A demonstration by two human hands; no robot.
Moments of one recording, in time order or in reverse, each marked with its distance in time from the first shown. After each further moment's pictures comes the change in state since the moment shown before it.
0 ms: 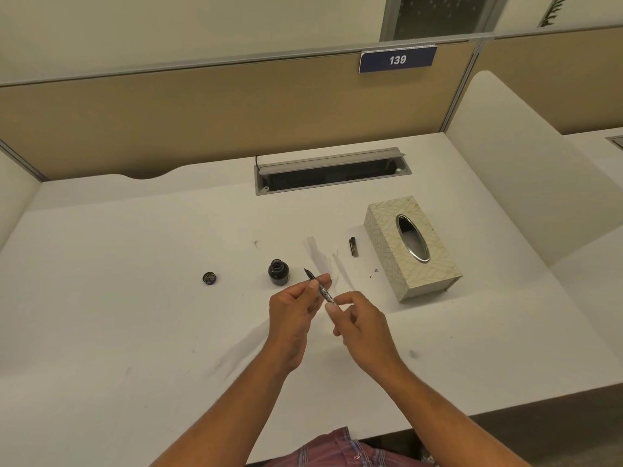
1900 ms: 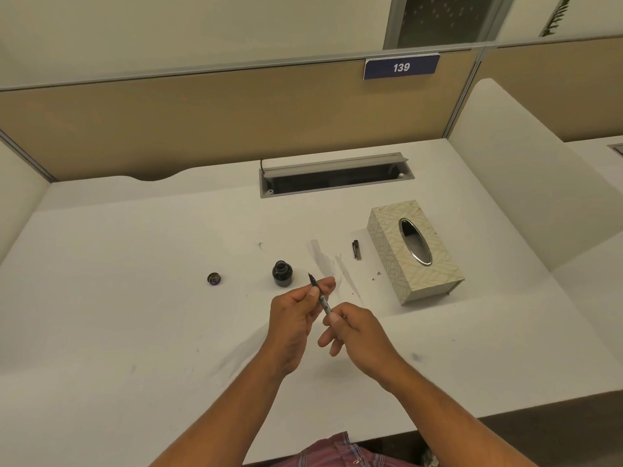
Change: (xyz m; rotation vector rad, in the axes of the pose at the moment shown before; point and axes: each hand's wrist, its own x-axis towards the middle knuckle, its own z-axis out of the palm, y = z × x) left_hand -0.008 0.007 -0.009 -0.026 -0.090 0.001; right_hand -0.005 -0.012 -0.002 0.029 -0.233 0.042
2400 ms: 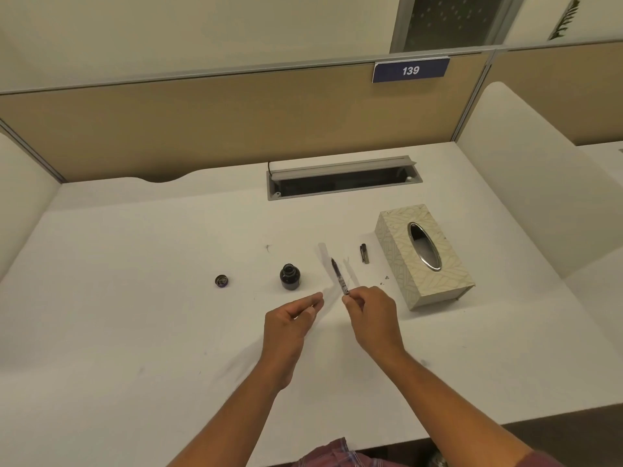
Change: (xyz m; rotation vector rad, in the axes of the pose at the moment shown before) left_hand -0.011 -0.004 -0.025 0.236 0.159 -0.040; right_hand 0.048 0.017 0.000 -0.305 0.426 -0.145
